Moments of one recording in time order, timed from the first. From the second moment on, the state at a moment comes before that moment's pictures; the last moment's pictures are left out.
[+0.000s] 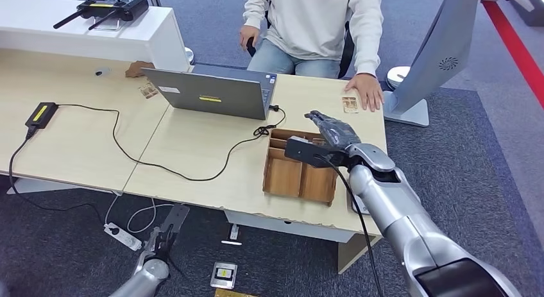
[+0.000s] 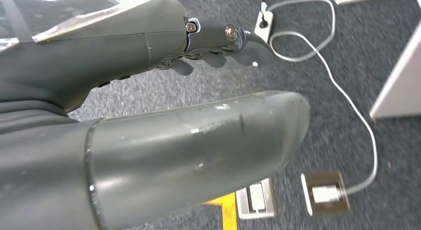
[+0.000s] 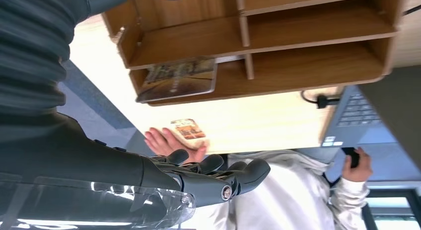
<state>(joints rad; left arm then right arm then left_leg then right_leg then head) -0.28 0.06 -0.40 -0.57 -0.26 0.42 0.06 -0.92 0.11 0.63 -0.52 0.97 -0.11 -0.14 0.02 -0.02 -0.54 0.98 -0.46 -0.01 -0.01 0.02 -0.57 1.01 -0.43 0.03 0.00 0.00</state>
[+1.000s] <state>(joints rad) -0.31 0.03 -0.41 -0.56 -0.28 0.40 0.04 -0.91 0.06 0.63 -0.50 0.97 -0.13 -0.13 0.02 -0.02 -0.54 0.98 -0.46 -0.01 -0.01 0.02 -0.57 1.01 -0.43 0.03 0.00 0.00</state>
